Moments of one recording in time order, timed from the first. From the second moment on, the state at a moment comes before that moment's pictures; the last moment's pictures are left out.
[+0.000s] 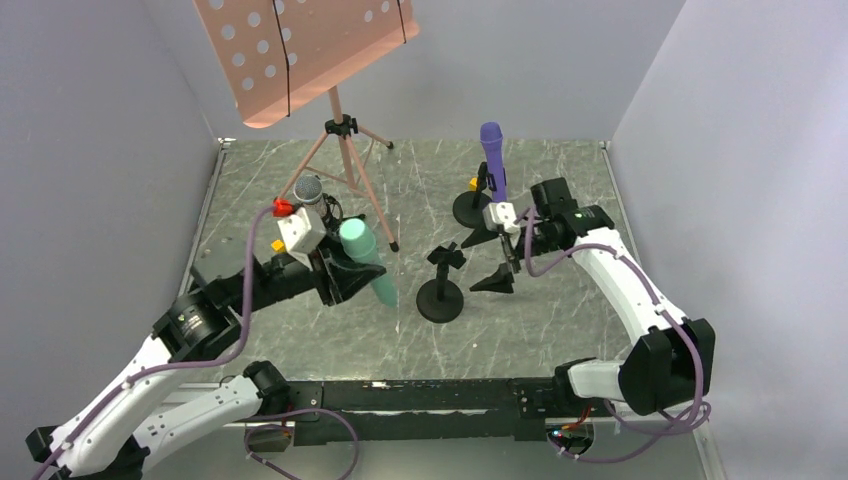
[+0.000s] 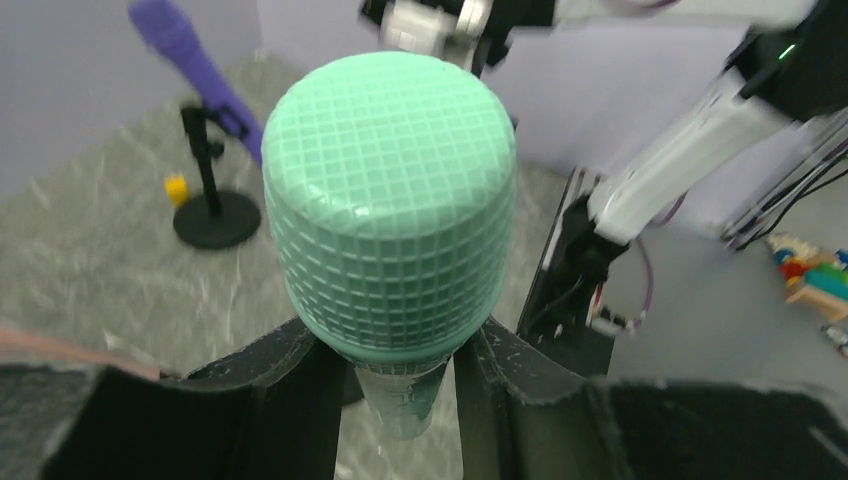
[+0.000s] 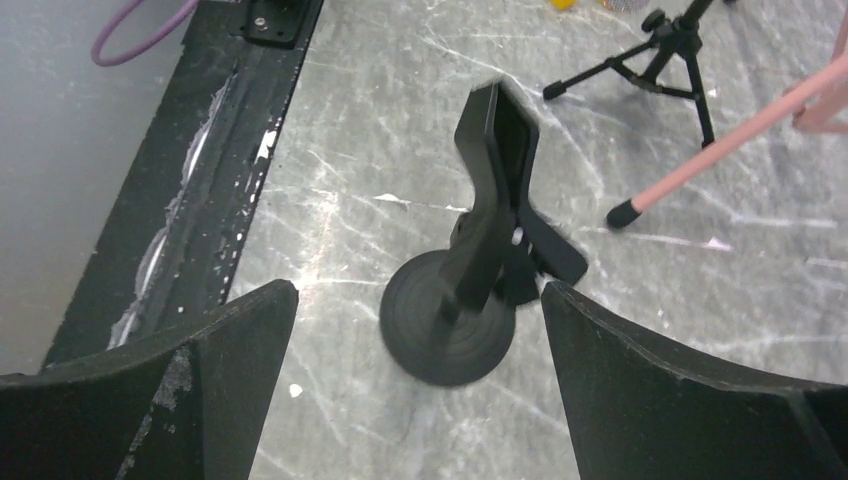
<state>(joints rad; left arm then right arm) -0.81 0.70 1.06 -0.29 0.33 -0.17 0.23 1.28 1.07 -0.96 -1.26 -1.19</state>
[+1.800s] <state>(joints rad) -0.81 0.52 0.77 -0.39 0.21 -0.18 0.58 1.41 1.25 -0.56 -0.70 -0.73</state>
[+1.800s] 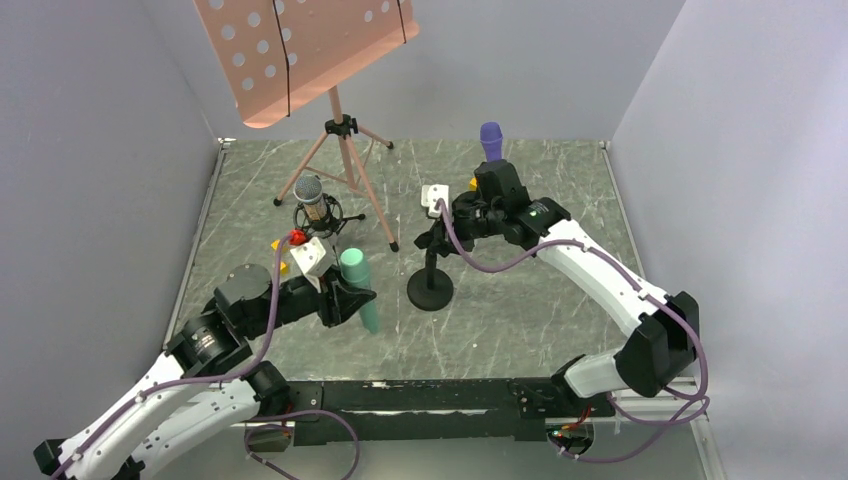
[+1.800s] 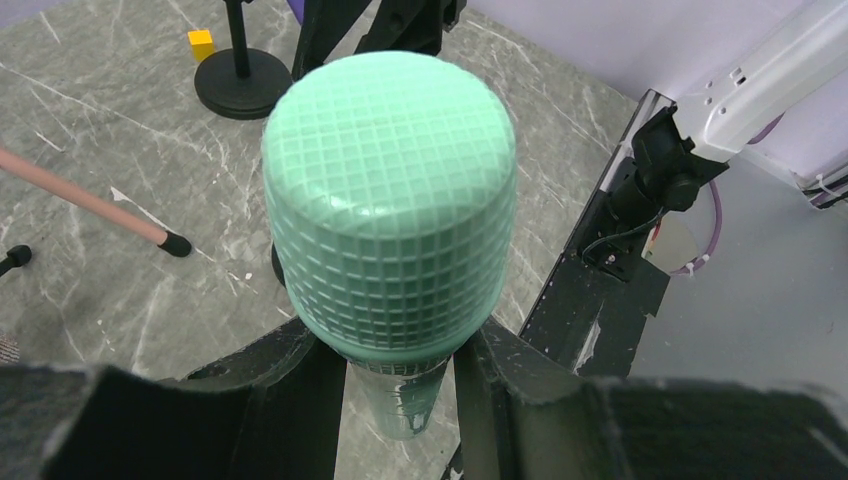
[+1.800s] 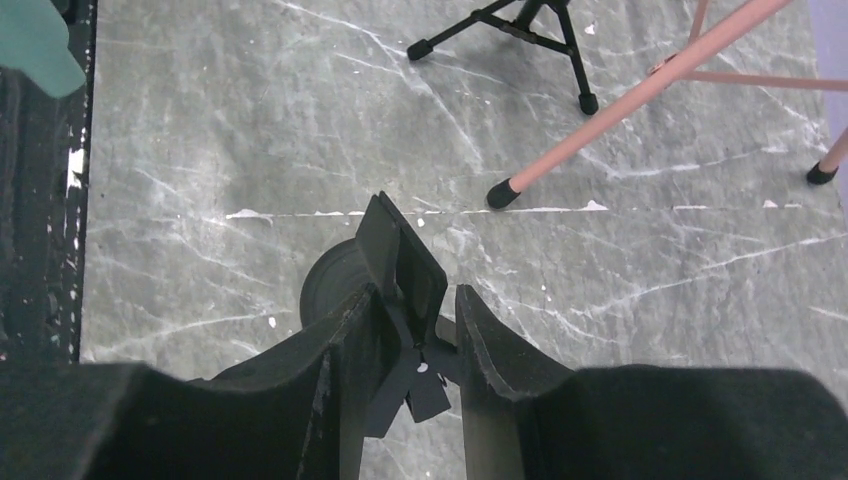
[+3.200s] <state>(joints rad) -0.81 0.75 0.82 -0.29 0.22 -0.12 0.40 1.55 1.28 -0.77 -1.16 -0.99</state>
